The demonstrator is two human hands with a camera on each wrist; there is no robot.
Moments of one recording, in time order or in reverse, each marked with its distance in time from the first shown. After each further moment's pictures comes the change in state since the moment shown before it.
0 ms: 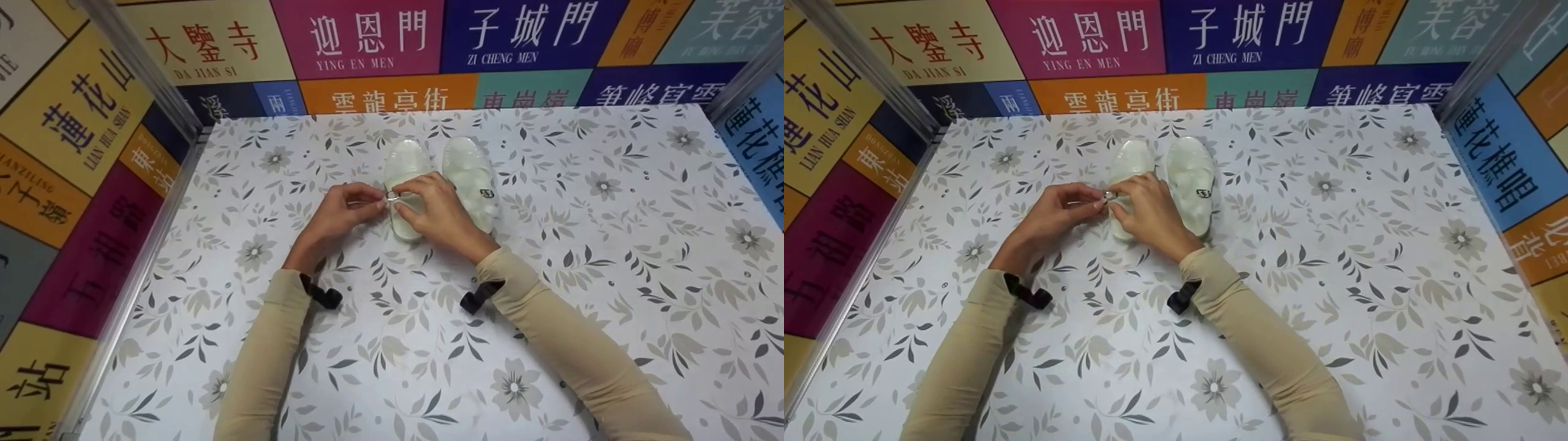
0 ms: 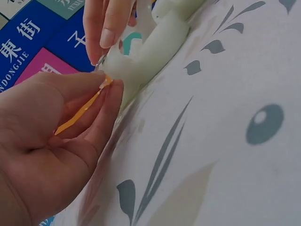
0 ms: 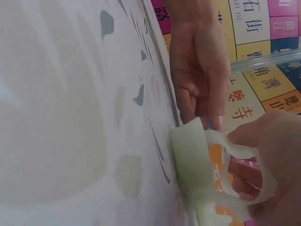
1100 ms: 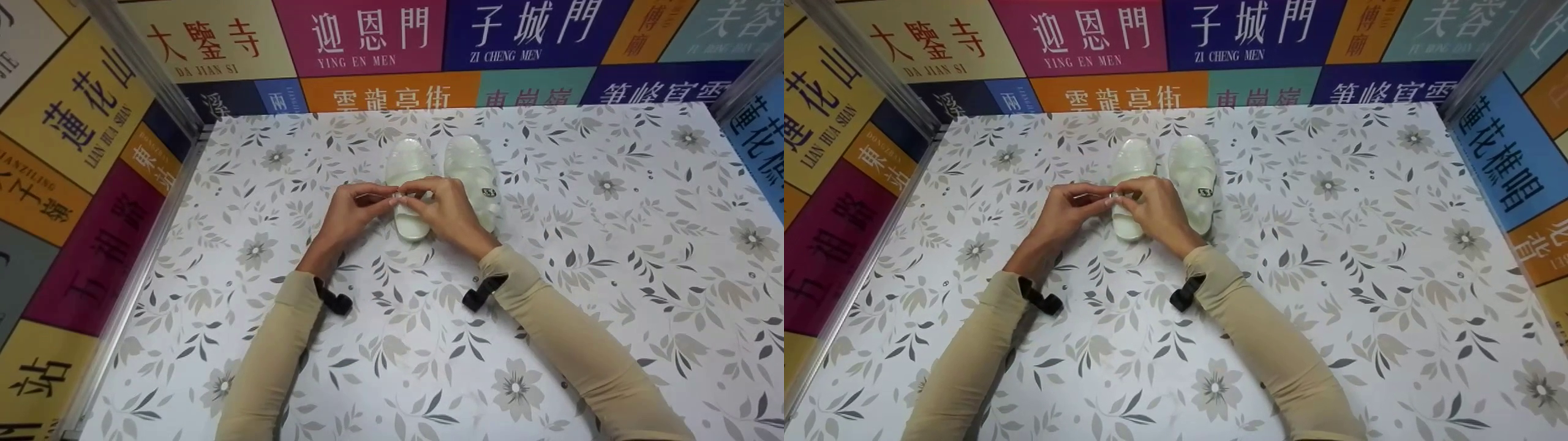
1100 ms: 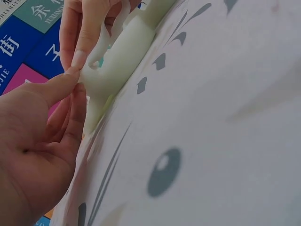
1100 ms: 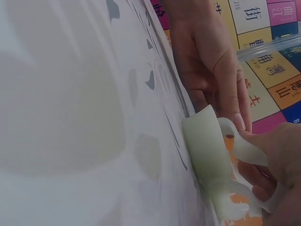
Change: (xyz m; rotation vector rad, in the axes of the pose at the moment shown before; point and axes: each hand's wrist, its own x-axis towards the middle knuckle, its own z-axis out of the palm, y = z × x) left_hand 0.004 -0.005 0.020 0.061 0.124 0.153; right_hand 0.002 0.014 0.003 0.213 0.091 0.076
